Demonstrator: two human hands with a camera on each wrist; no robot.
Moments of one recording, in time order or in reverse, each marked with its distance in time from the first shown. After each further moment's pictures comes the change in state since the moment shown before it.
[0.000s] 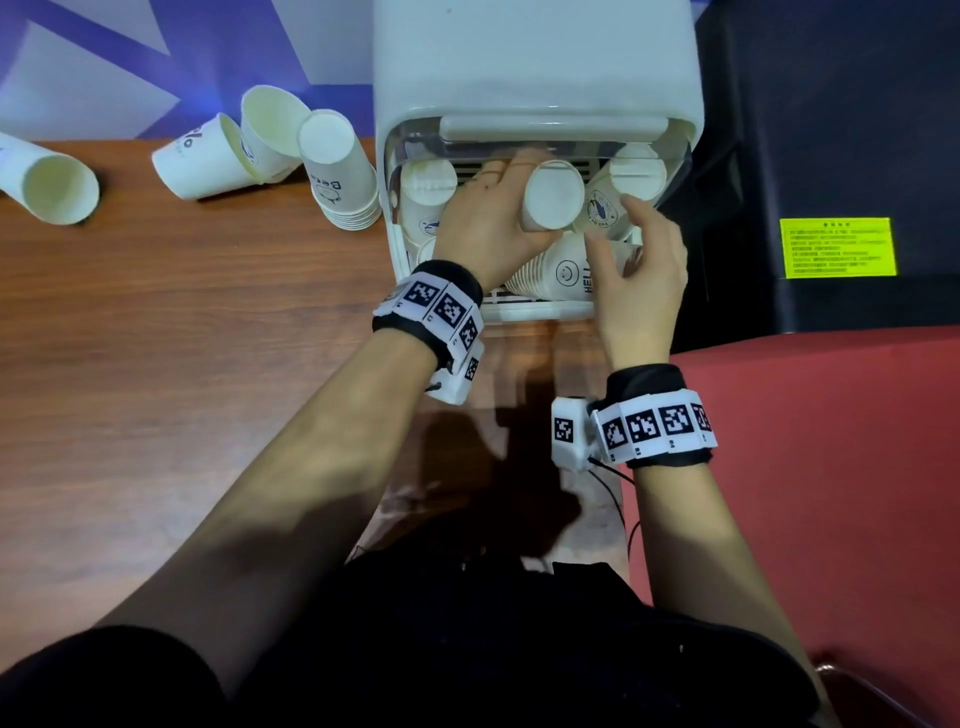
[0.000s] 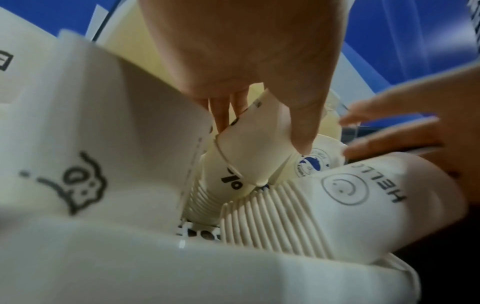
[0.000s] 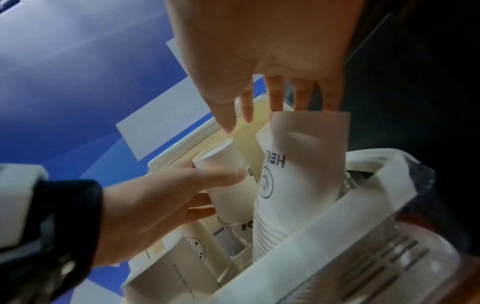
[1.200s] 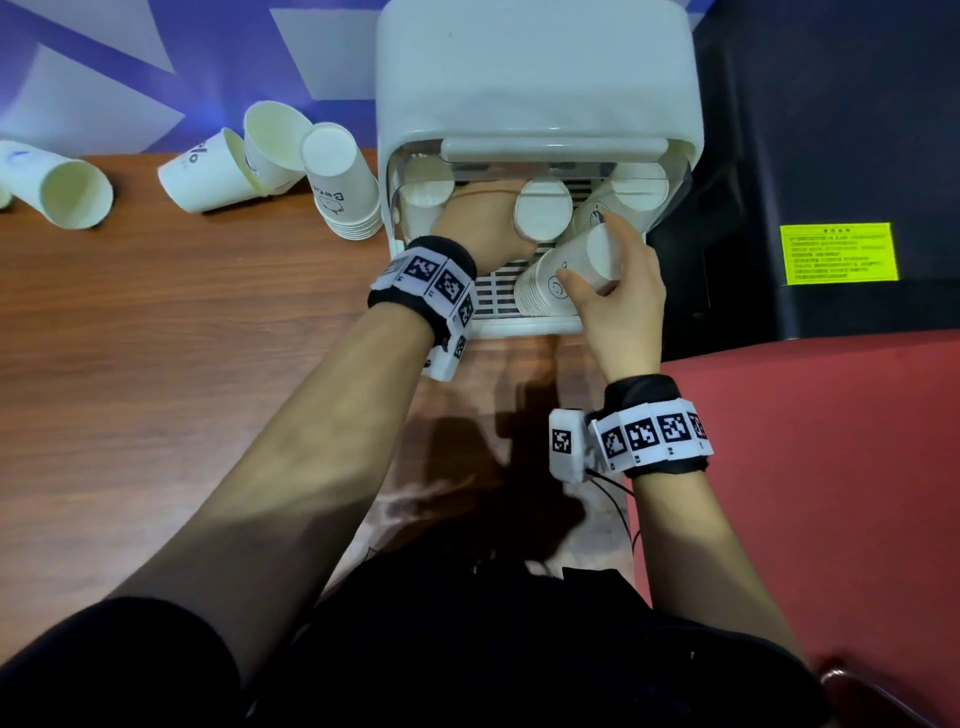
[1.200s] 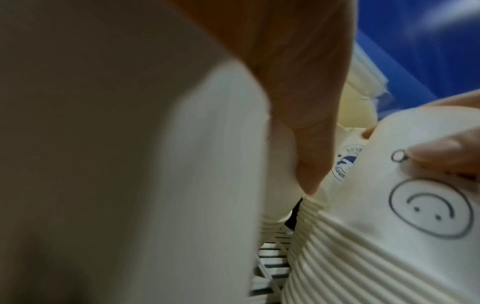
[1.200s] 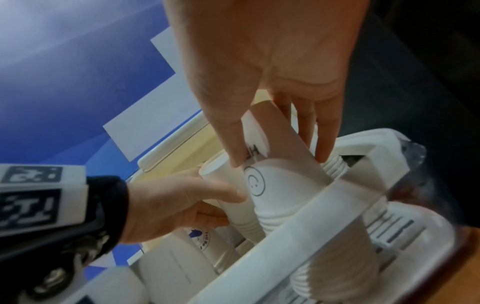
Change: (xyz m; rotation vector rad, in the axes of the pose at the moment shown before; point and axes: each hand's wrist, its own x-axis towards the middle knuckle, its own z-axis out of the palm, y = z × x) left_hand 0.017 0.003 -0.020 0.106 -0.266 -0.073; right_hand -0.005 0.004 0.005 0.006 -0.157 0.101
